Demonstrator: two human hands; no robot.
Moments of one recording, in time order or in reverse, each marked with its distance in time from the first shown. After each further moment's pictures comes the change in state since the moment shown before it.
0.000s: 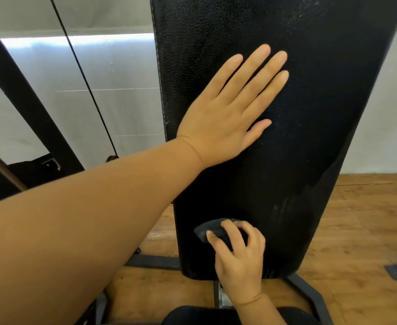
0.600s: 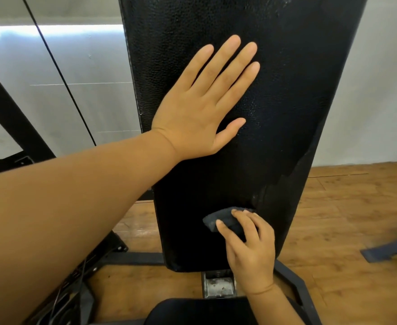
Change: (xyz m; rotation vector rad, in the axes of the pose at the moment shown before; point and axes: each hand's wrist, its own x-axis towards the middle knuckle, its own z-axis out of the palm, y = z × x) left_hand -0.002 0.002 -0.001 -0.047 -0.056 0.002; right_hand -0.011 0.046 -0.023 -0.020 0.046 -0.002
